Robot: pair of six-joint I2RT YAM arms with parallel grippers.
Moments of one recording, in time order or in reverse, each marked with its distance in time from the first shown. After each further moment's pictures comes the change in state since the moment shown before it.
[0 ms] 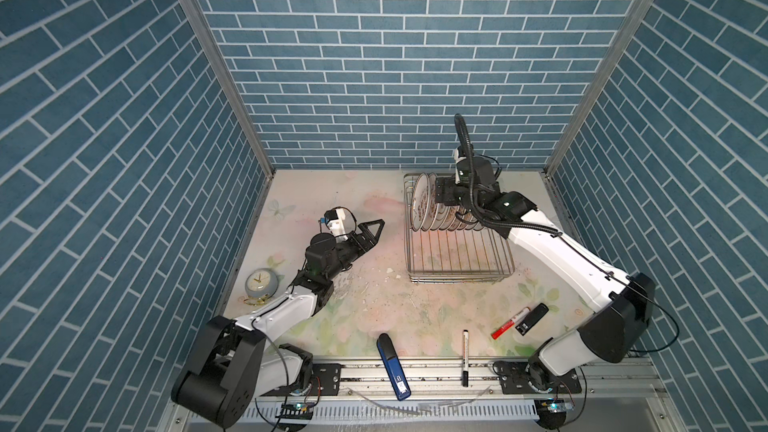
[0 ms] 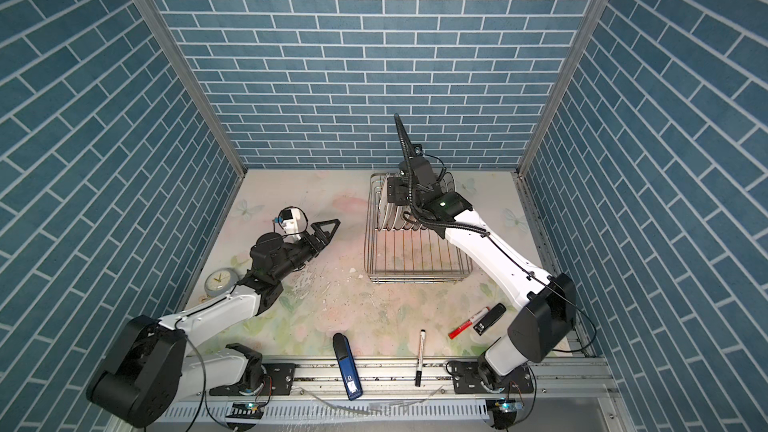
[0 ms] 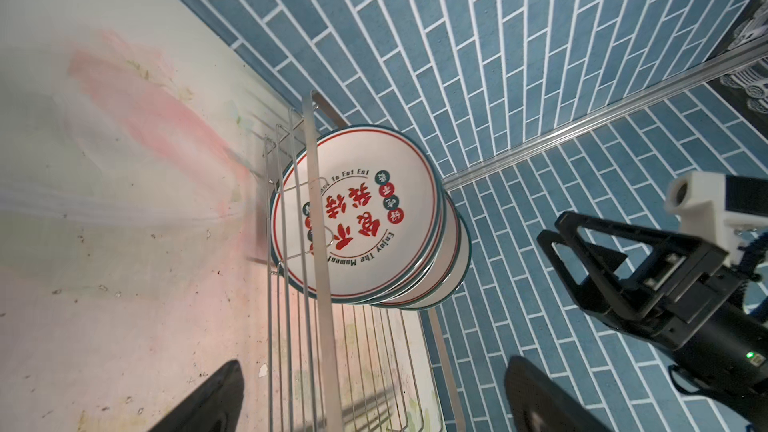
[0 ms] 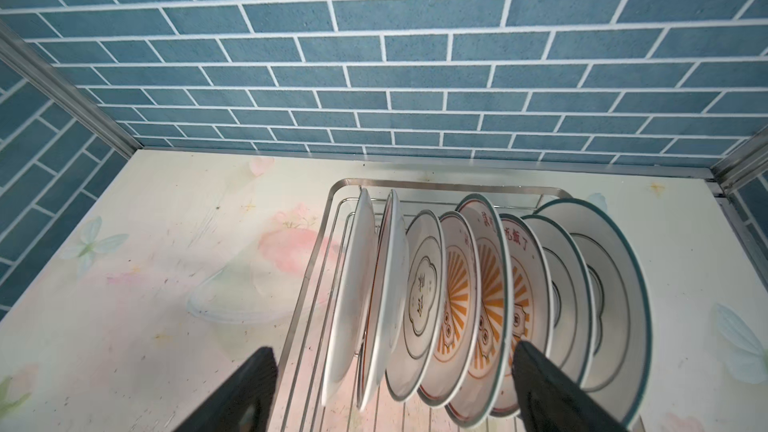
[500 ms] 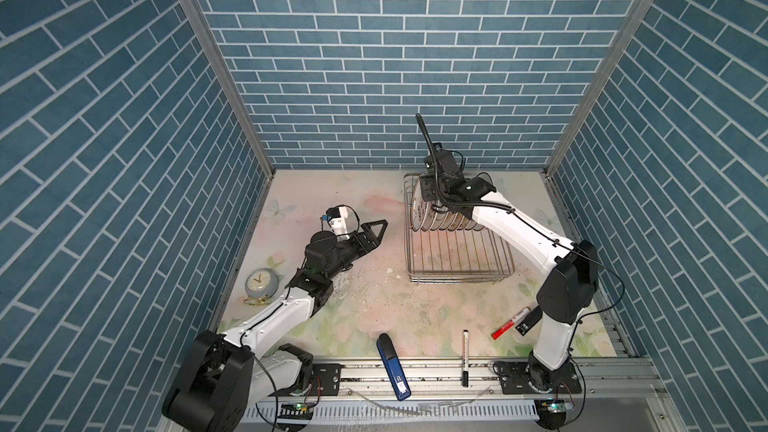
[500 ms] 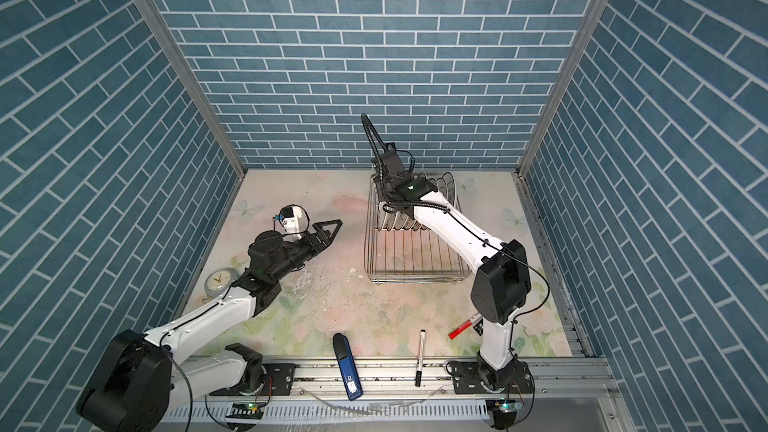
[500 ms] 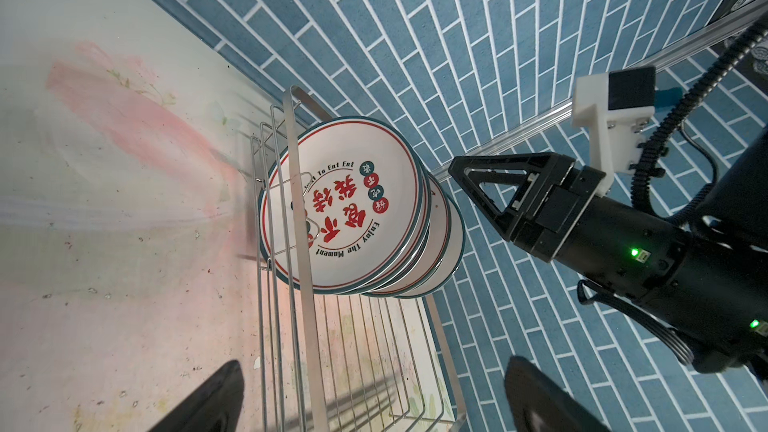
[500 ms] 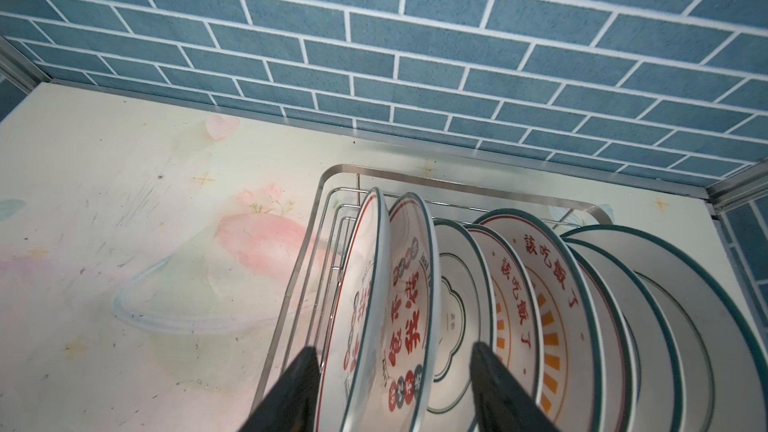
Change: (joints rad) left arm -0.041 -0.126 0.054 -0.193 -0.029 0.081; right arm 0.028 0.260 0.226 -0.078 0.061 -0.052
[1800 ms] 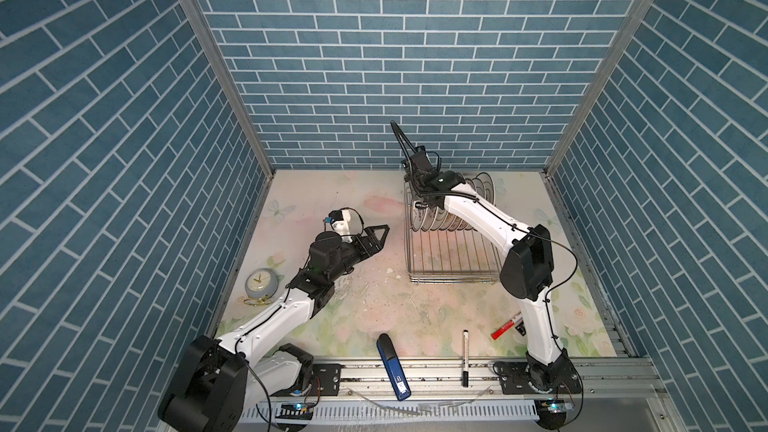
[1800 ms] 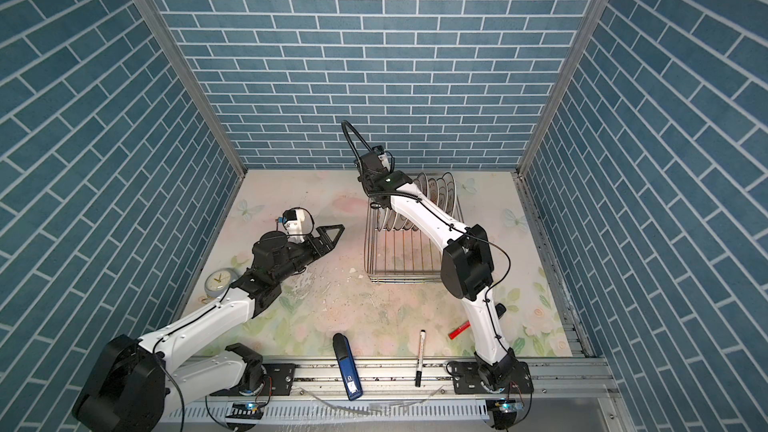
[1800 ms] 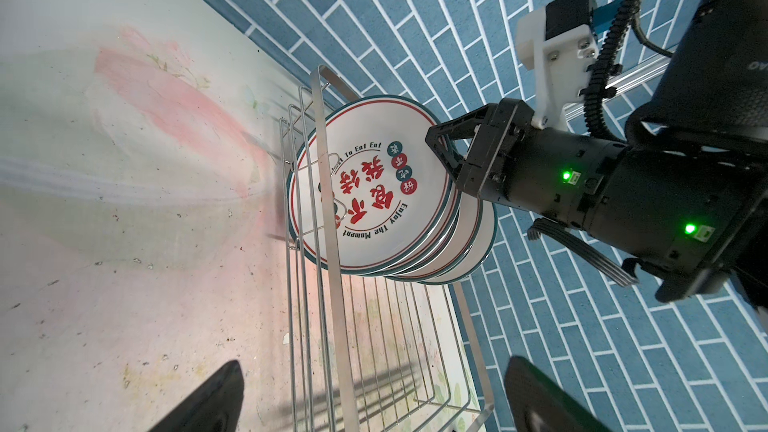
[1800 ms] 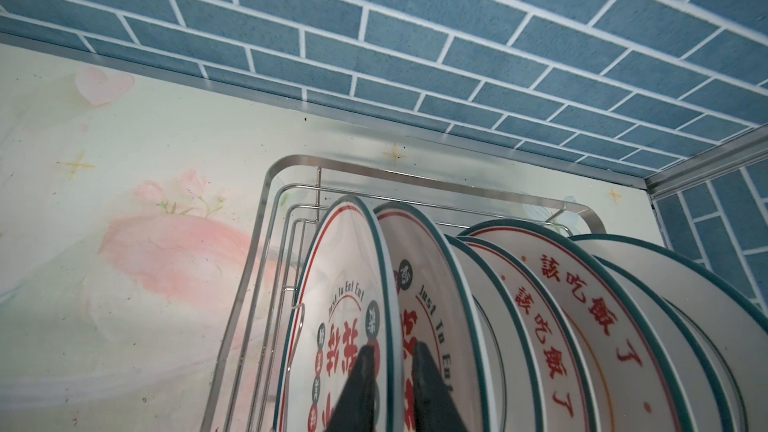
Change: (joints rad) left arm -0.027 -0.020 0.017 -0.123 -0.059 0.037; right arm 0.016 0.297 0.304 -0.157 0.174 0.006
